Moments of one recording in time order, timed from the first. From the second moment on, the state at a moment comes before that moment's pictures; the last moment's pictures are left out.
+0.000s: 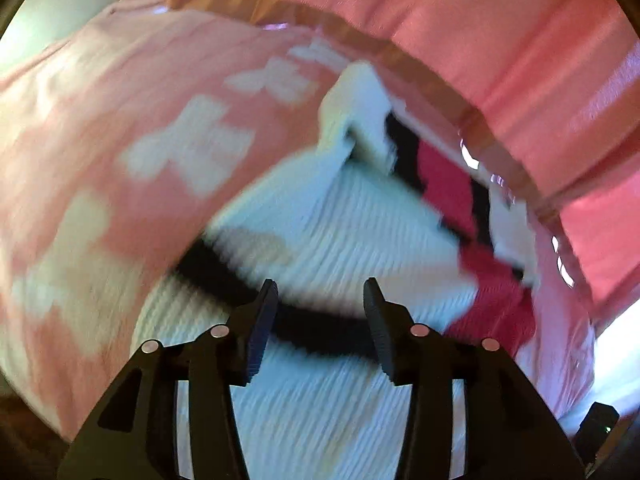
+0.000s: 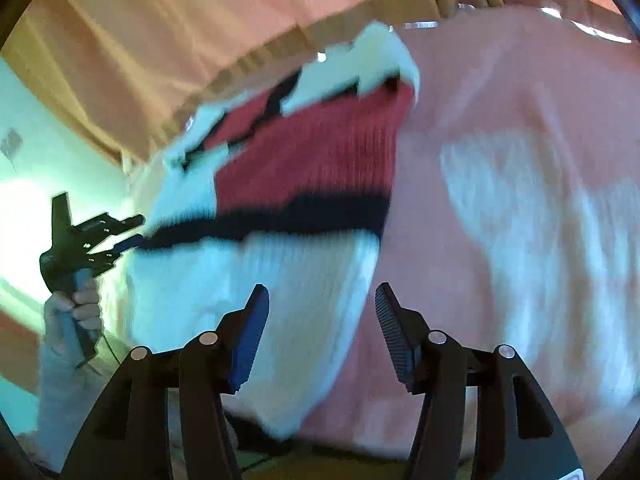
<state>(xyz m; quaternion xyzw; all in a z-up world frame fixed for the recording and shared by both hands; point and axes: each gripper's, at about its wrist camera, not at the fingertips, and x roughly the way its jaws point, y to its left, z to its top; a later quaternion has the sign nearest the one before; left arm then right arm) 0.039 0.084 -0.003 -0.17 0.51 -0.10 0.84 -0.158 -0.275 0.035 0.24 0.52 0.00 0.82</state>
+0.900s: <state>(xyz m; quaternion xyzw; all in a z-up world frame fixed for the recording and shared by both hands) -0.107 0.085 -0.040 -0.18 0.53 -0.15 0.82 -0.238 -0.300 0.048 0.21 0.56 -0.04 0.80</state>
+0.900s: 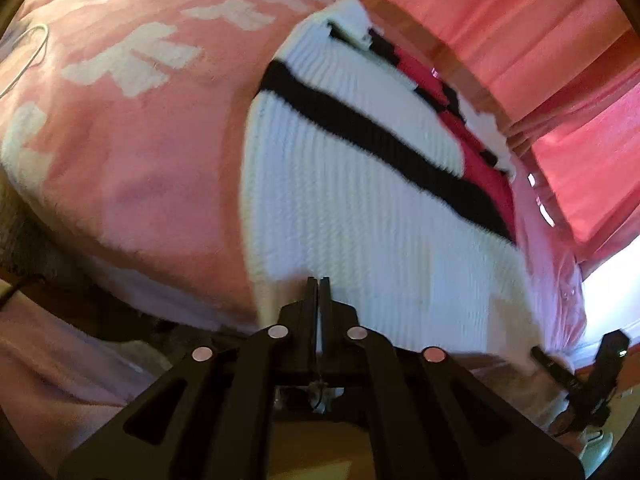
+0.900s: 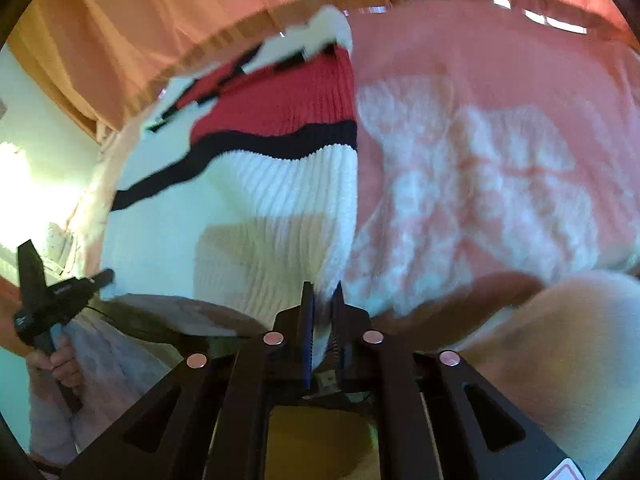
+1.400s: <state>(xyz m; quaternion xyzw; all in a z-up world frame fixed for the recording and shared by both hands) -0.094 0.066 -0.035 -0.20 0.50 -0.16 0.82 -0.232 -0.294 0.027 0.24 0.51 -0.04 0.82</state>
